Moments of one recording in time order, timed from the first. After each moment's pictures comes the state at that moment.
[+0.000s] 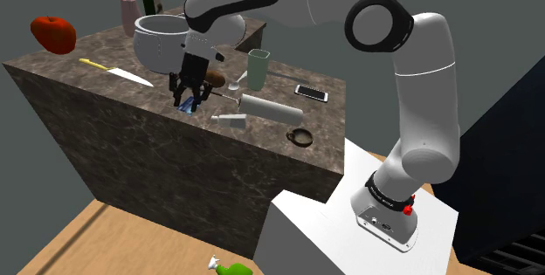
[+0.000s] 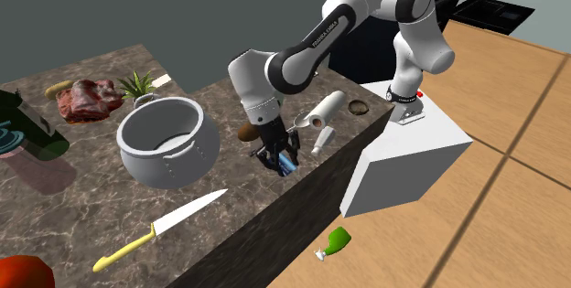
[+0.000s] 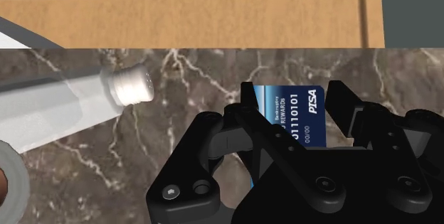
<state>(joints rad) 0.12 0.61 0.24 -1.47 0.47 1.92 1.20</state>
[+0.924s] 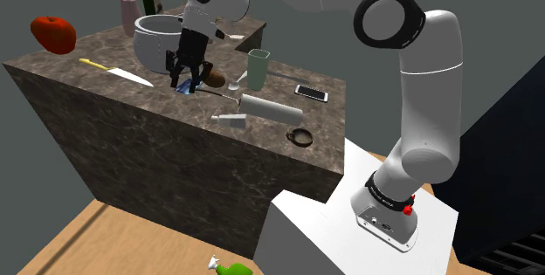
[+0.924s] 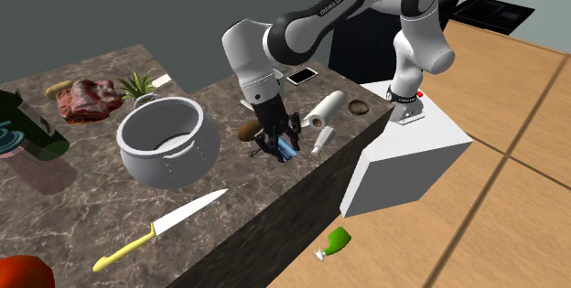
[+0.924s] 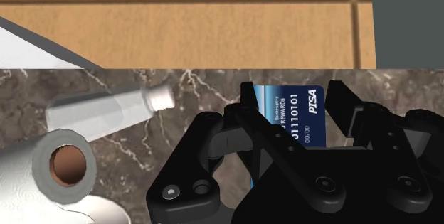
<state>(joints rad) 0.11 0.55 0.24 -1.38 0.46 1.79 1.26</state>
